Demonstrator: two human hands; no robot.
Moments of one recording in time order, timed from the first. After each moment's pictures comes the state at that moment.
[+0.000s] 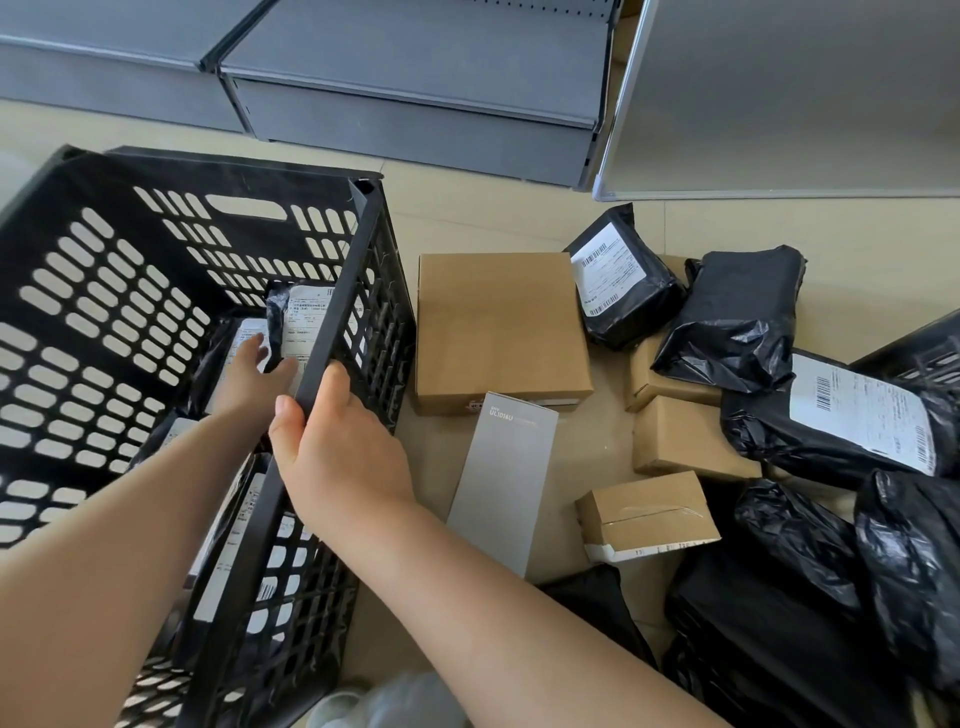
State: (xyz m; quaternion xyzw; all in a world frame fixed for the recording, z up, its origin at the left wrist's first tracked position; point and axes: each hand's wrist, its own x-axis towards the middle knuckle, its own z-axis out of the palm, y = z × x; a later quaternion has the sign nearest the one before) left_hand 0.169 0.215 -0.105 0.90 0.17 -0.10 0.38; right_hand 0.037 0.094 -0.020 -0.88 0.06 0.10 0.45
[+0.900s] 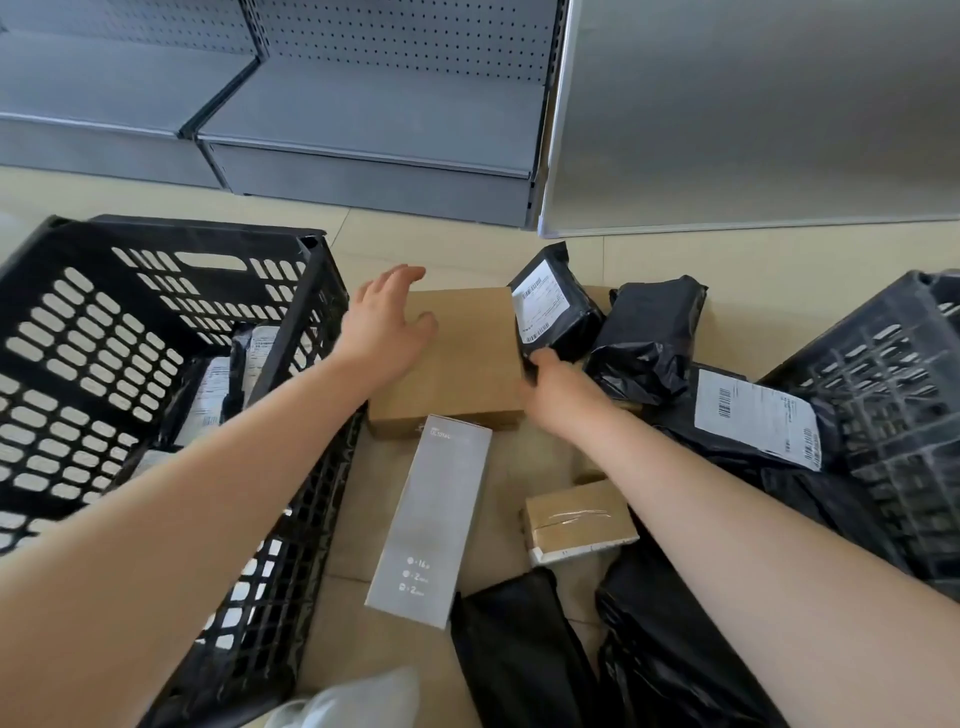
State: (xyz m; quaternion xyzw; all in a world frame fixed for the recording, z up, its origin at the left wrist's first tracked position) left_hand 0.128 0.021 0.017 0.94 -0.16 -0.06 0.29; right_hand 0.035 -0.163 -0.024 -0.92 0.21 0.18 0.27
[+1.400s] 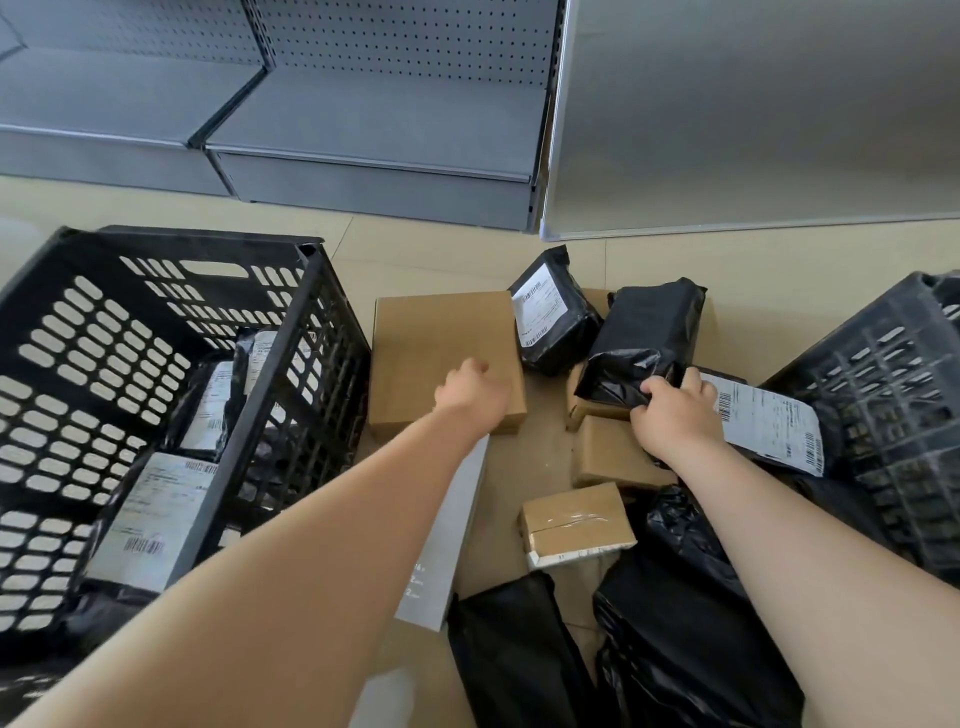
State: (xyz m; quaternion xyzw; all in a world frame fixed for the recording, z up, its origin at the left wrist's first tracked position) left_hand 0.072 -0.053 -0.022 0.88 0.03 -0.31 0.35; right_hand -0.013 -0.269 -0.060 -0.92 0.34 0.13 0.13
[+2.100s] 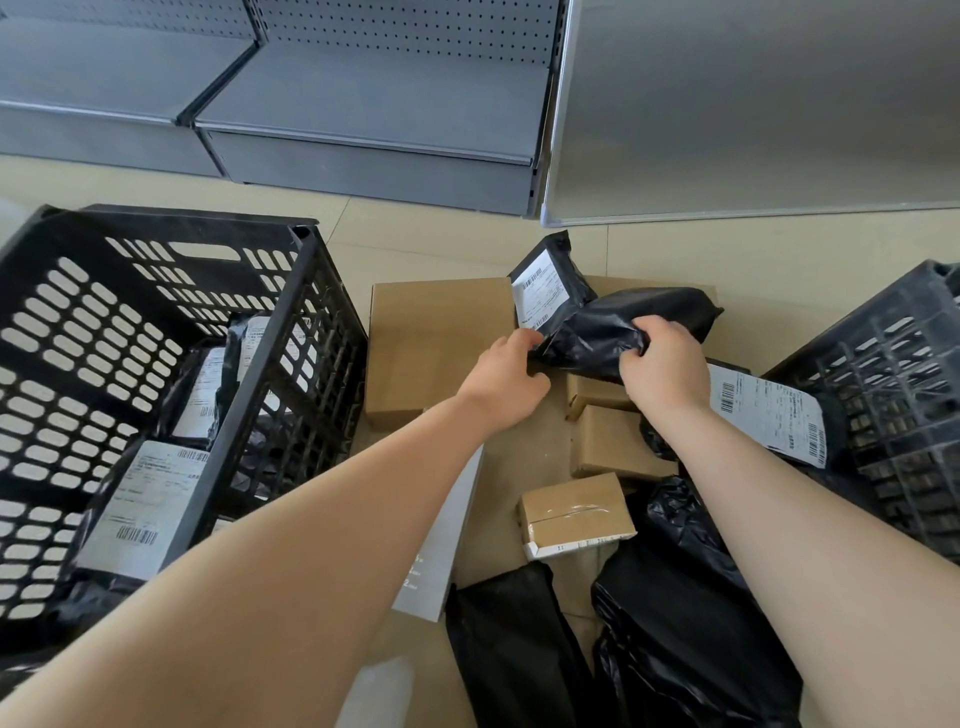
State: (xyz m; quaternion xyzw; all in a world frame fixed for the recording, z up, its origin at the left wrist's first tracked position) left_hand 0.071 -0.074 -0.026 0.88 -0.18 -0.26 0.34; right_hand 0.016 -0.257 -0.047 -0.91 0.30 -0.10 0.26
